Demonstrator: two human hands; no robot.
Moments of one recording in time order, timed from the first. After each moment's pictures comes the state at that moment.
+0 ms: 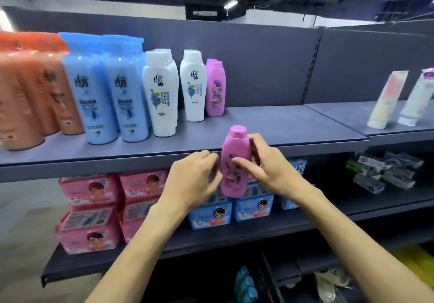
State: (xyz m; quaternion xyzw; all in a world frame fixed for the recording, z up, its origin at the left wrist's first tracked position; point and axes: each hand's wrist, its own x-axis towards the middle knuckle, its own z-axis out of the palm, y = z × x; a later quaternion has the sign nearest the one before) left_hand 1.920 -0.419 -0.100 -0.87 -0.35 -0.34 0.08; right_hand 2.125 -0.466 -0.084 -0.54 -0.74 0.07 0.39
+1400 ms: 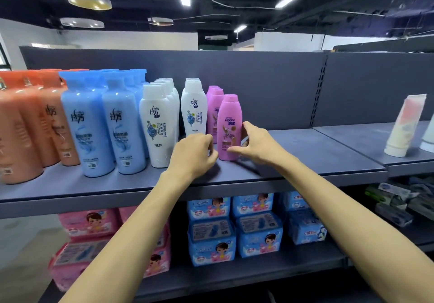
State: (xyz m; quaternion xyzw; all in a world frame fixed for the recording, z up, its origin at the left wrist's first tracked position) left_hand 1.964 -0.311 -0.037 -0.83 -0.44 -0.32 0.10; right_hand 2.166 -0.332 -0.026 -0.61 -0.71 0.06 0.33
